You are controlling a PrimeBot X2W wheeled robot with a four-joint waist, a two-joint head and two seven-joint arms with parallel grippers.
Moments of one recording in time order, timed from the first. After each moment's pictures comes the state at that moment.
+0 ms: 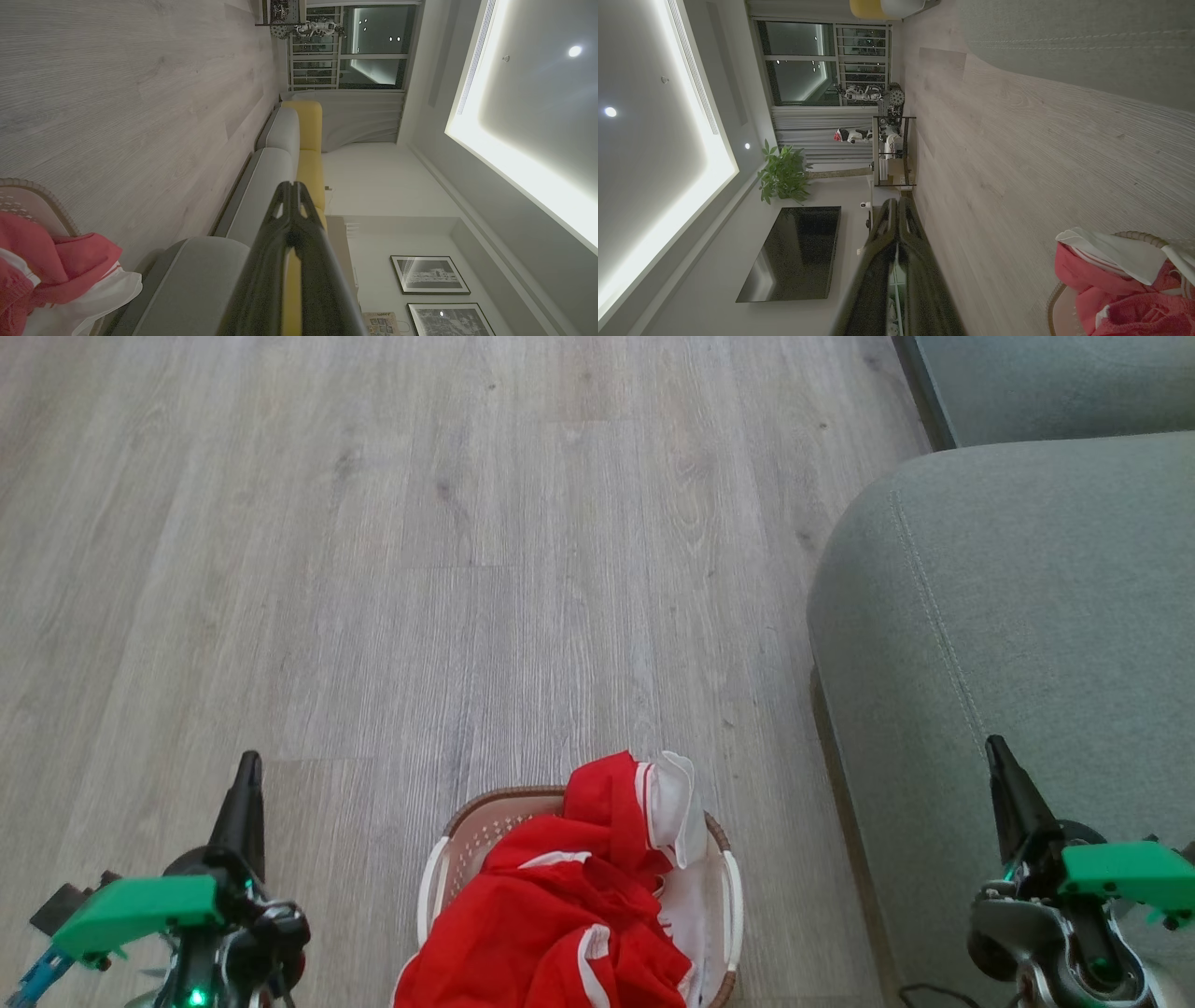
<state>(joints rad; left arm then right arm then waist) -0.06 0.04 0.08 0.27 -1.61 -0.12 0.11 -0.06 -0.05 -0.13 0.28 1.61 0.13 0.11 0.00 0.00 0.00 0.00</state>
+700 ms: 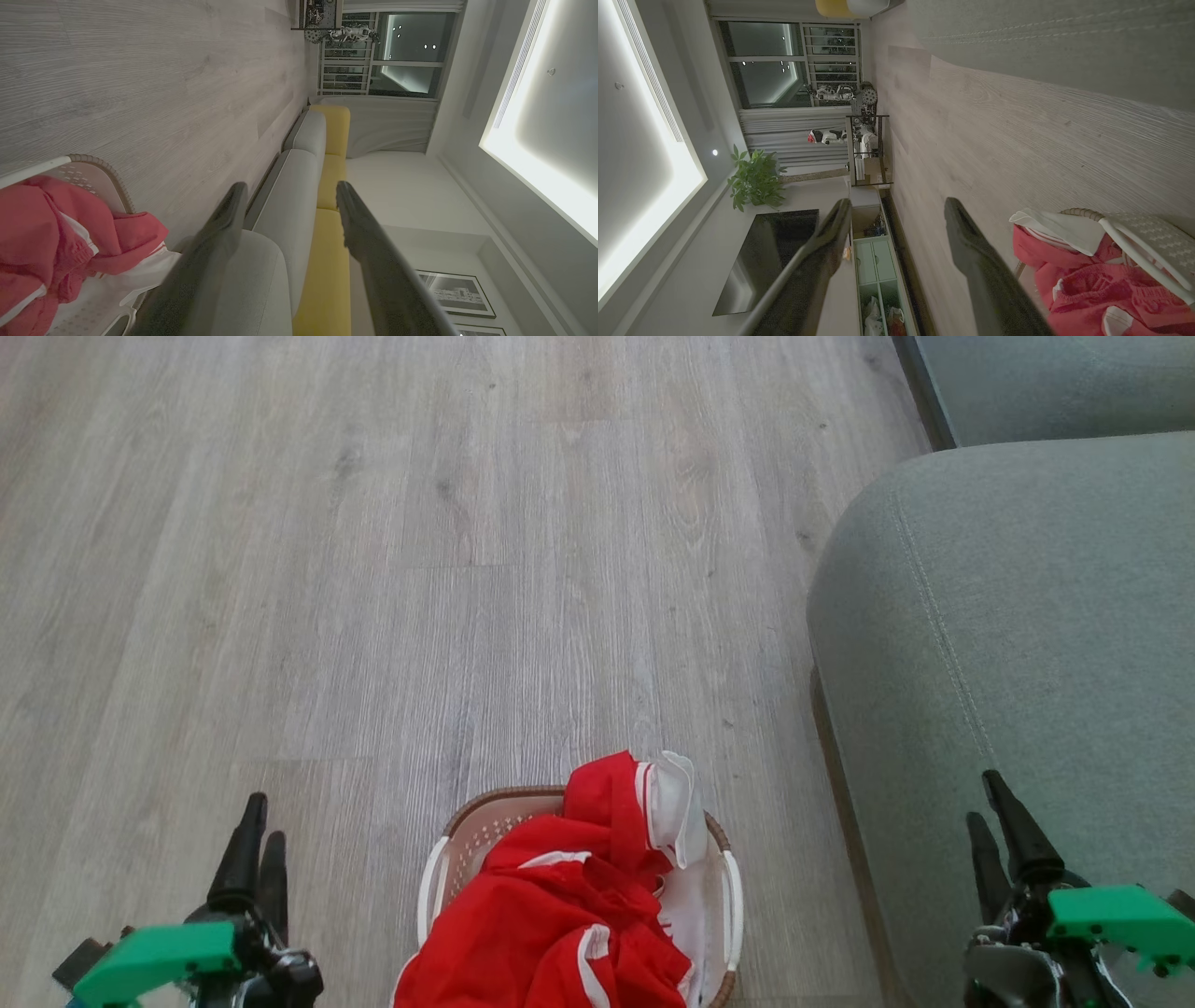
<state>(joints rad) 0.00 0.03 0.07 0.33 -1.61 -0.12 0.09 0.00 -0.05 -0.12 0.33 1.61 0.13 0.11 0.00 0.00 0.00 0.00</state>
